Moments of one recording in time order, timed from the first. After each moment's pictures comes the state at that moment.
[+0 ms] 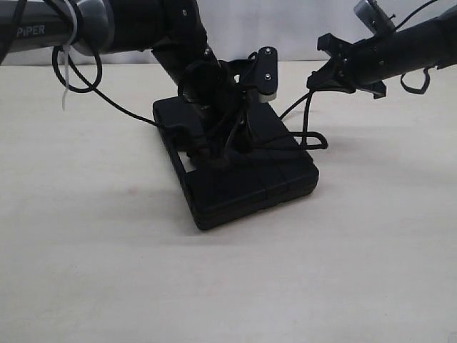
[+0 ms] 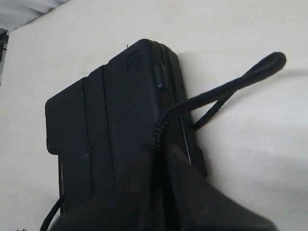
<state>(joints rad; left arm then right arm) -0.59 2.13 -1.69 -0.43 0.92 1.26 -0.07 2.09 -1.53 1.02 0.86 -0.60</state>
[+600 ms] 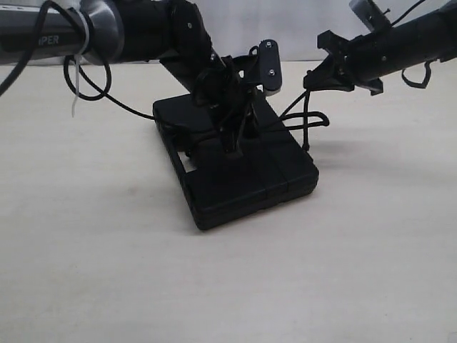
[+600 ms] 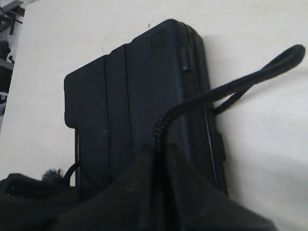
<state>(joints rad) -0.59 2.16 -1.69 -0.43 0.72 1.23 -0.07 2.09 -1.57 0.99 0.97 -0.61</state>
